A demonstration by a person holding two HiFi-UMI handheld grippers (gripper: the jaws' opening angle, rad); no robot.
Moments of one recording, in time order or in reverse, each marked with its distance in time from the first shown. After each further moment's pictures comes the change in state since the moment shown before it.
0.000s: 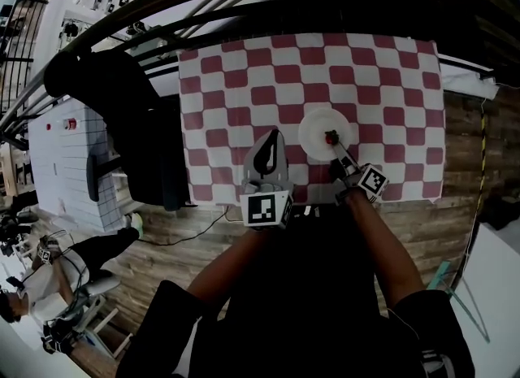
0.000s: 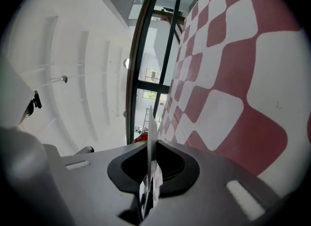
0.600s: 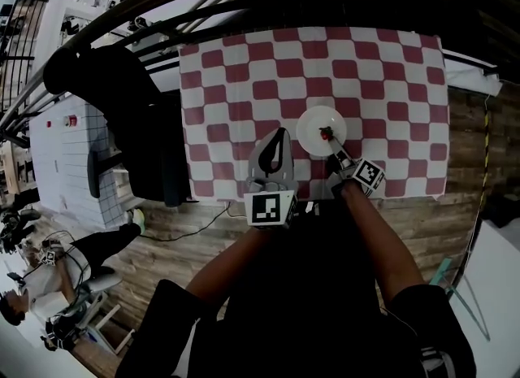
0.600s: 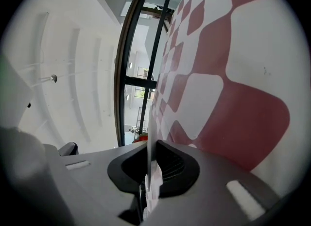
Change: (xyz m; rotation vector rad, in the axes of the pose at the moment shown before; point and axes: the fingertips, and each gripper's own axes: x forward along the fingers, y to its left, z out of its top) left arm -0.002 -0.008 -0.005 0.021 0.012 -0.029; right arm 0.008 -0.047 -0.033 0.145 0.015 -0.140
